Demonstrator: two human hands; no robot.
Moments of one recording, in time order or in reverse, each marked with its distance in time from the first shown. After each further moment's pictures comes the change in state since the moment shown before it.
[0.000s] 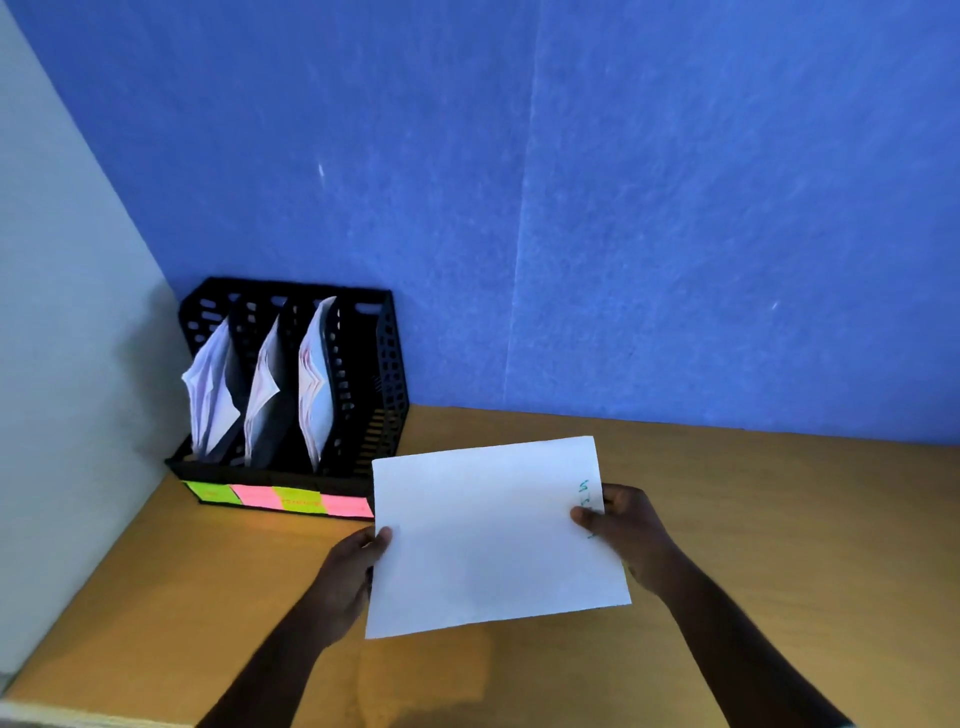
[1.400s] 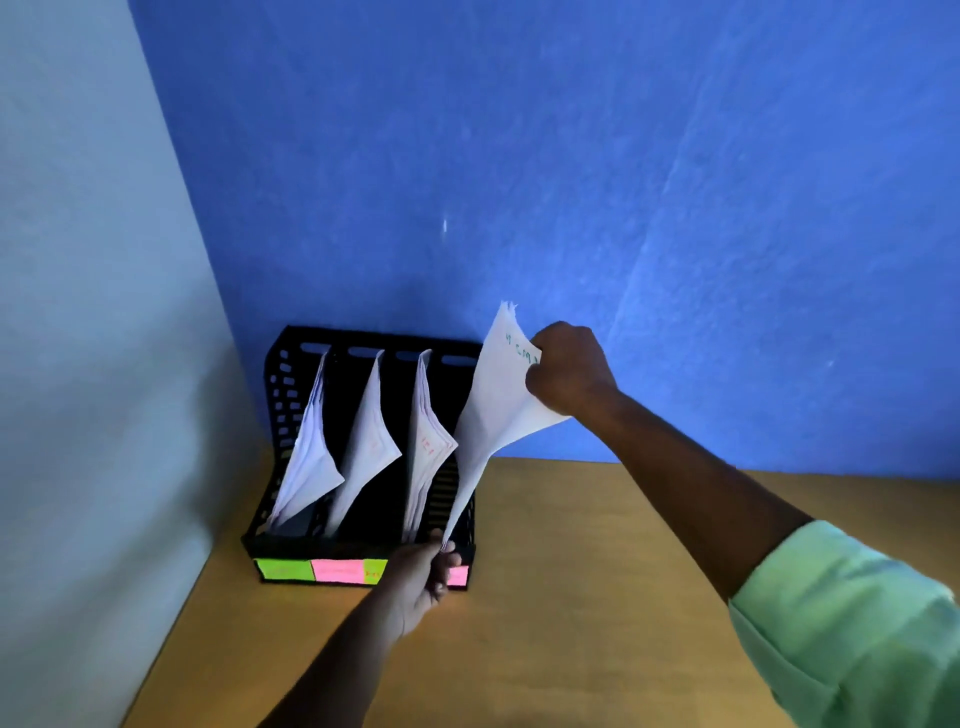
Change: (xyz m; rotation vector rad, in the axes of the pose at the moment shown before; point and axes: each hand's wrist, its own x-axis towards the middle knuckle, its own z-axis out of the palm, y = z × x) left_hand 0.076 0.087 -0.093 -0.159 0.020 -0.277; right_hand 0.066 -0.289 0.237 -0.929 0.367 -0.348
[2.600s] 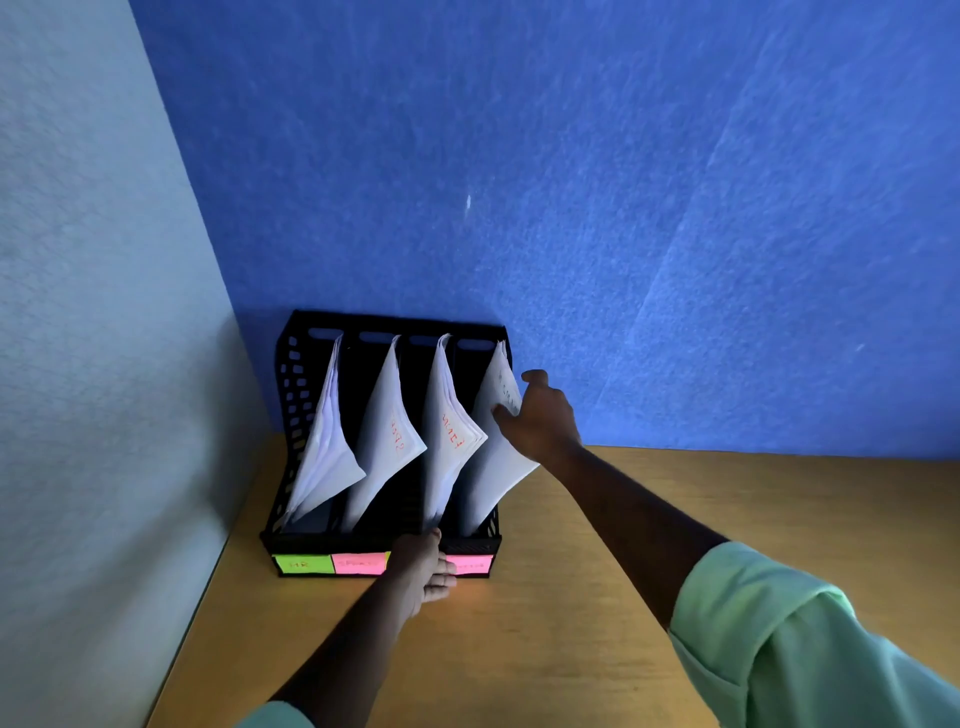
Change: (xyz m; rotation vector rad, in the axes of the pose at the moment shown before) left_hand 0.024 0.017 -0.030 0.298 0.124 -0.105; right_hand 0.002 0.011 0.129 0.214 -0.086 0.168
